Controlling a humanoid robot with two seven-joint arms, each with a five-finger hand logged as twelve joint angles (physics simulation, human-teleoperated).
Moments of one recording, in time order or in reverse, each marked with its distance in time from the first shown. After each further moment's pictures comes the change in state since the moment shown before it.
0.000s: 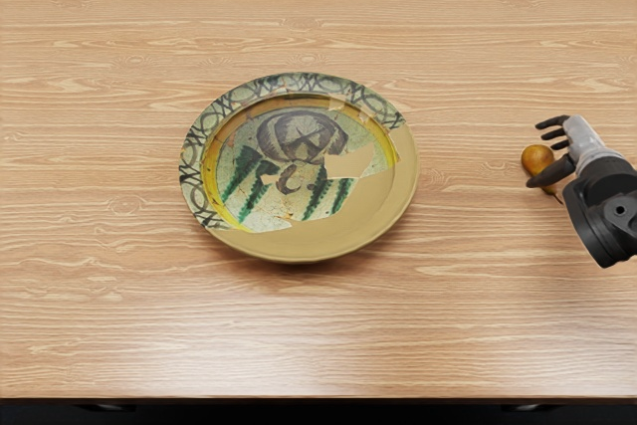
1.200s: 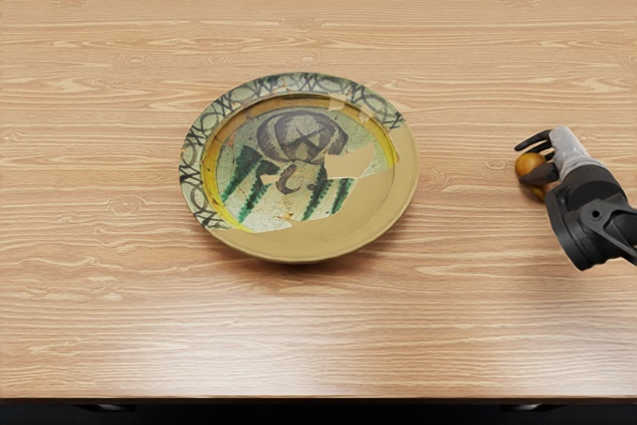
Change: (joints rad) left arm 0.000 0.000 0.000 0.000 0.000 0.000 0.000; right arm -0.016 0.079 0.003 -0.077 -0.005 -0.002 -0.002
